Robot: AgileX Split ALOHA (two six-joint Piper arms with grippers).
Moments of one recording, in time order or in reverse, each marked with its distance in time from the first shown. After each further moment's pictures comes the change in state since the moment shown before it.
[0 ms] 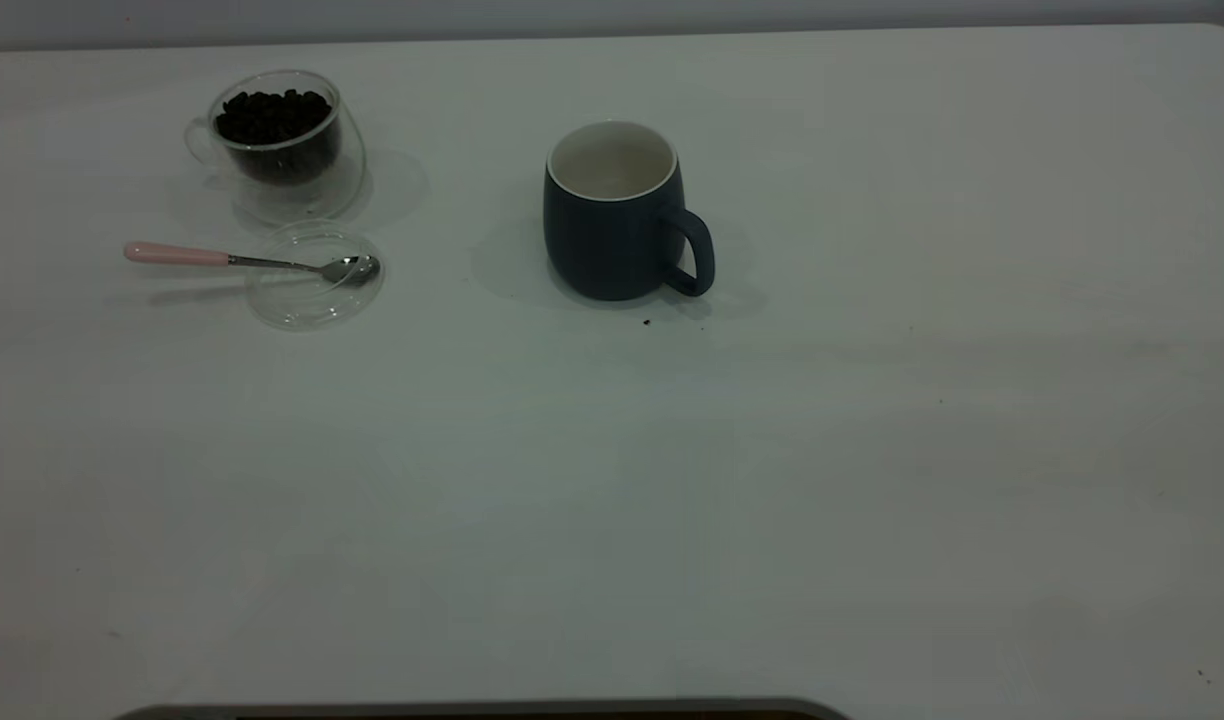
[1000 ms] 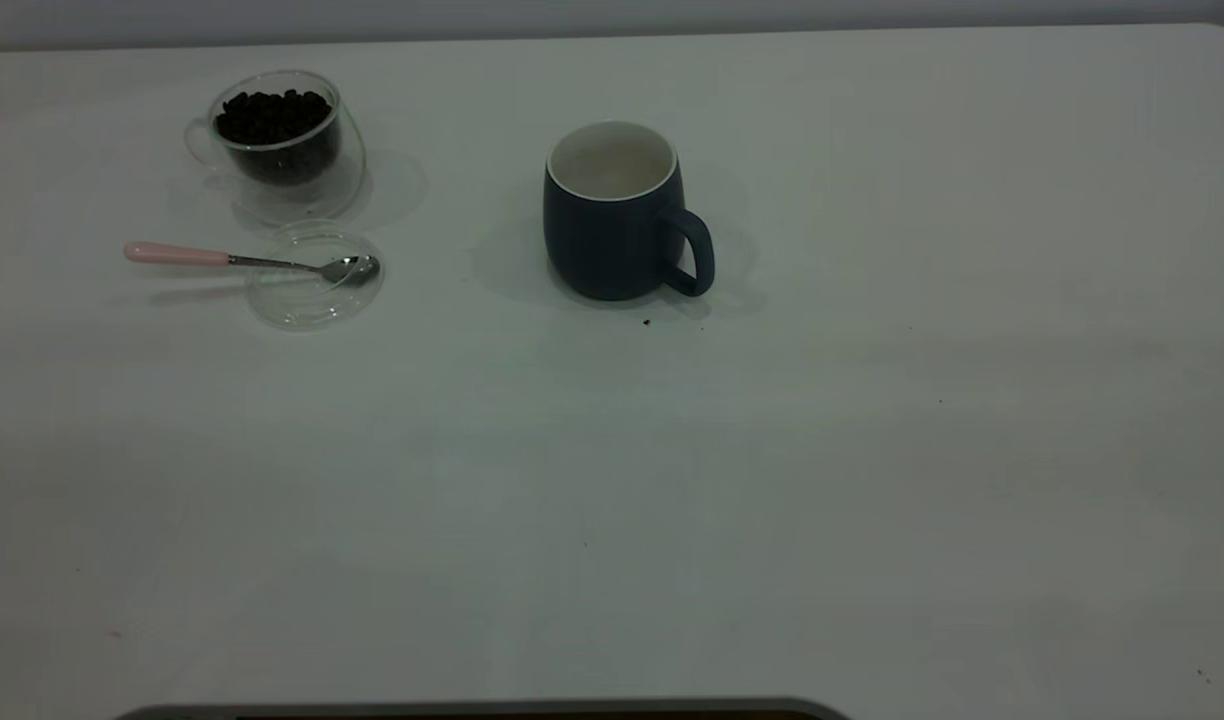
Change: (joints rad) left arm 0.143 -0.413 0.384 0.033 -0.075 -0.046; right arm 0.000 0.000 0.000 0.000 0.000 0.000
